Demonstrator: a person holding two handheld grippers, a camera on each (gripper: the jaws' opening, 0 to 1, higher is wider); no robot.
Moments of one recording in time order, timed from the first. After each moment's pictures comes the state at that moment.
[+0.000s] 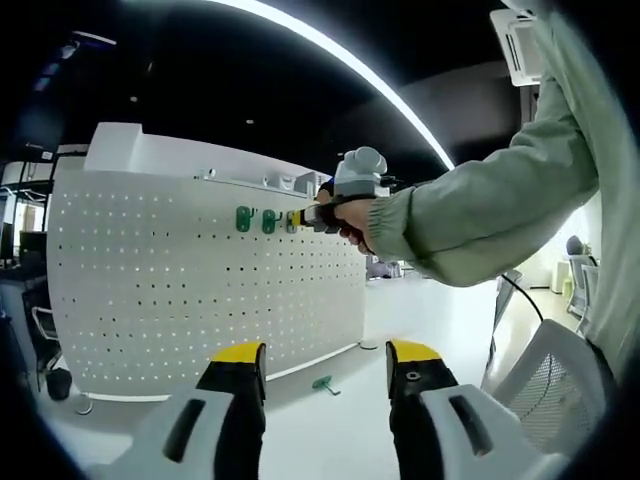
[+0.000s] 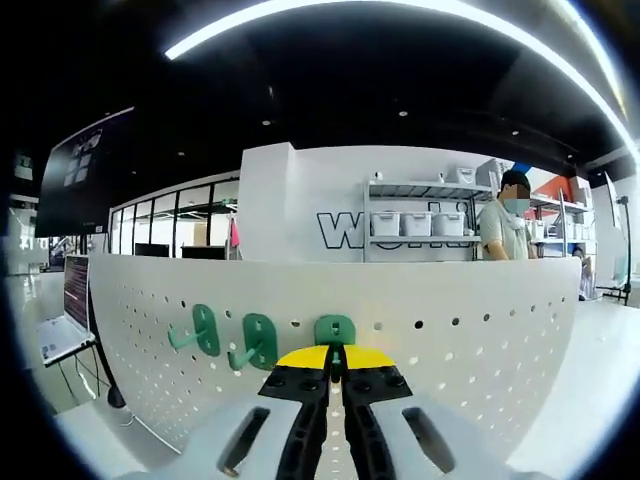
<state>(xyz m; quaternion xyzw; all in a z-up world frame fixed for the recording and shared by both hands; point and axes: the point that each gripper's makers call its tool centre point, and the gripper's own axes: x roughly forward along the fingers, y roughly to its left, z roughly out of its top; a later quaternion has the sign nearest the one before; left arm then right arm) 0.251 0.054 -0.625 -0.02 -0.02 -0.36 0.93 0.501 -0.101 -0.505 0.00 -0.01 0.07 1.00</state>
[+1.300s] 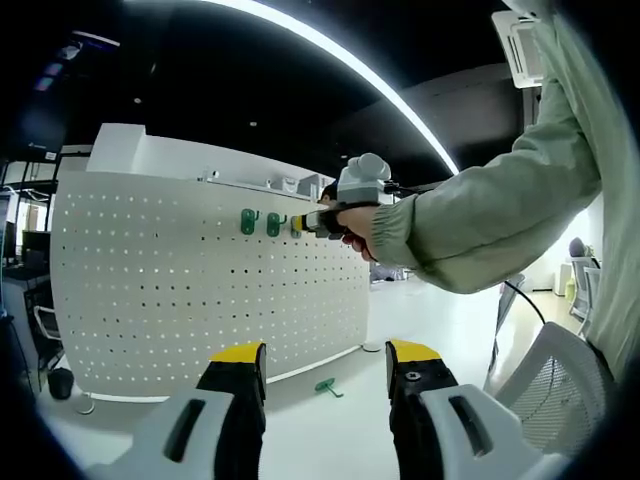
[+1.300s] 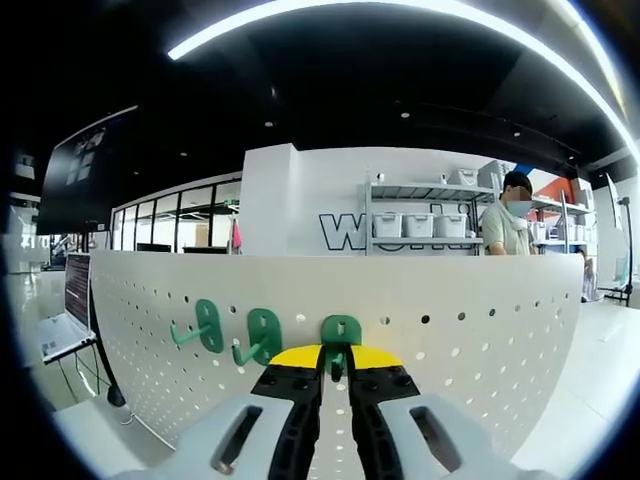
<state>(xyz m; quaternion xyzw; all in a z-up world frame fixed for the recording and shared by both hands) 0.252 0.058 -0.623 -0.03 -0.02 -0.36 0.93 0.501 -0.097 -0.507 -0.01 -0.02 0.07 1.00</state>
